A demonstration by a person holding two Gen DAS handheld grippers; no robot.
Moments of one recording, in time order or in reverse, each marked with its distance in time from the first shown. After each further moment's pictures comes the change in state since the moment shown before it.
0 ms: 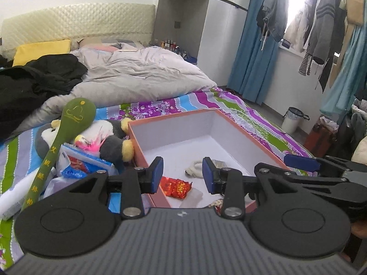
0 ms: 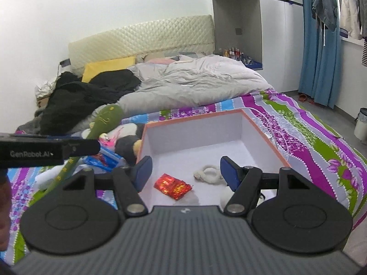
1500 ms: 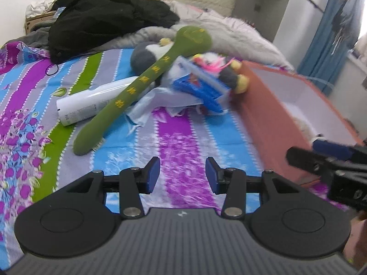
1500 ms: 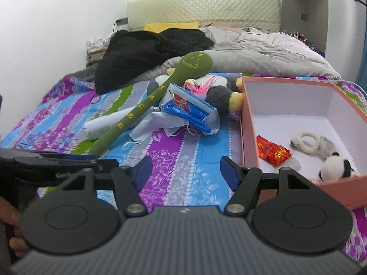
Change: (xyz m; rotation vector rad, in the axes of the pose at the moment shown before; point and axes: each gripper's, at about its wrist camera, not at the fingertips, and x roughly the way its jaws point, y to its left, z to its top) left arm -0.028 0.158 -0.145 -0.265 0.121 0.264; right arm 0.054 0.146 -0.072 -0.178 0.146 0.232
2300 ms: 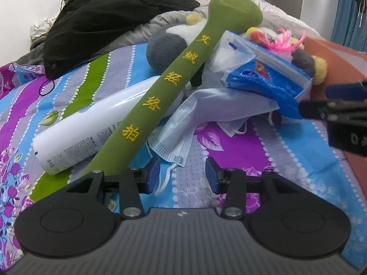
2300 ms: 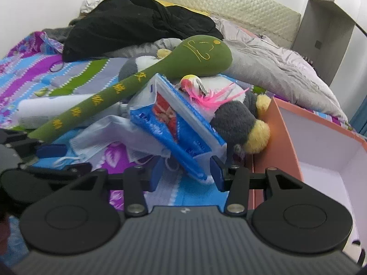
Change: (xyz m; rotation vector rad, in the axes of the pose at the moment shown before) left arm 0.172 0.044 0.040 0.131 0.007 0.192; right arm 0.175 0.015 0.043 -0.267 0.051 -0.149
